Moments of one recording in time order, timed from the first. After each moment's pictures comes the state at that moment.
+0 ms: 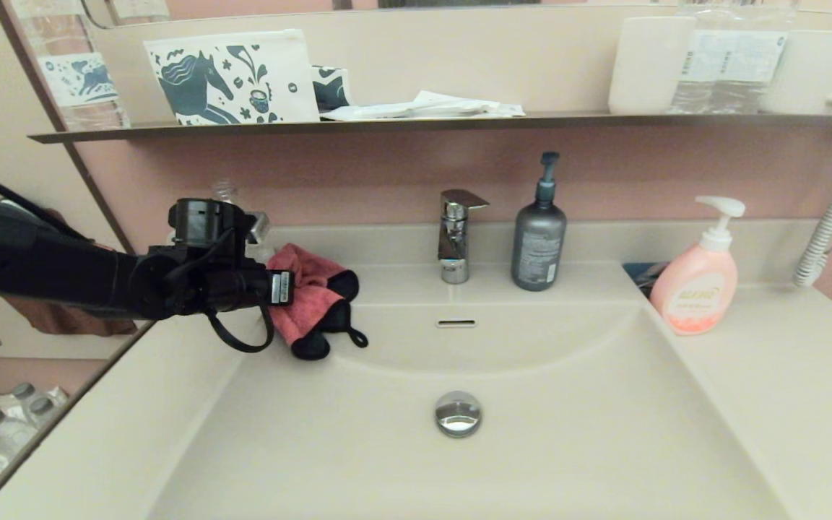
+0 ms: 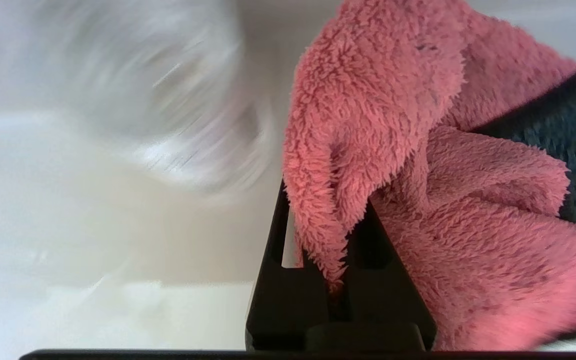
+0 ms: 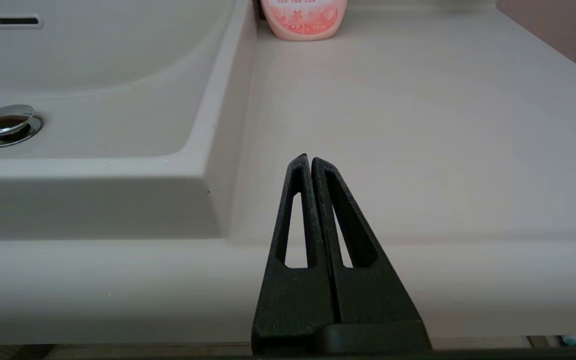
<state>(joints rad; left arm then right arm) -0.09 2.00 -1.22 -0.18 0.06 0.06 0.00 0.00 0.00 0.00 0.00 0.00</state>
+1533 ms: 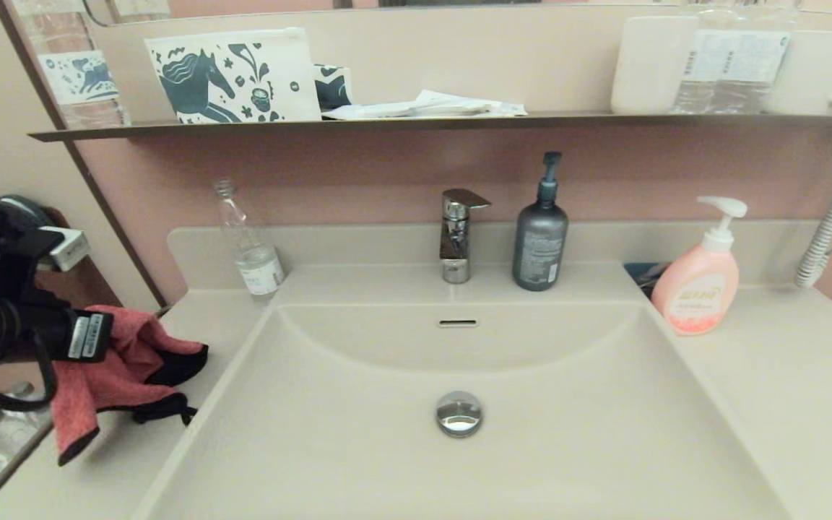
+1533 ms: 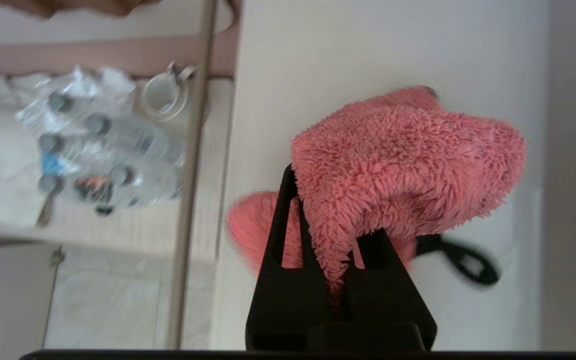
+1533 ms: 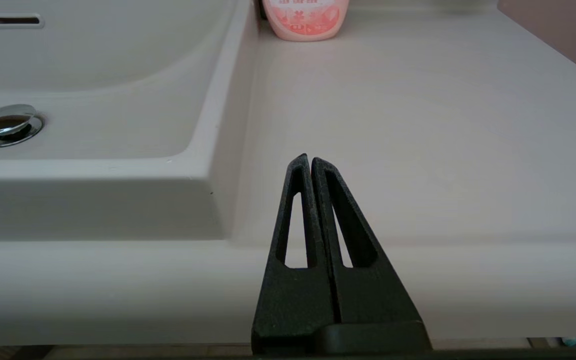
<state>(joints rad) 0.28 1.52 -0.97 0.14 0.01 0.32 0.00 0.00 0.00 0.00 0.00 0.00</state>
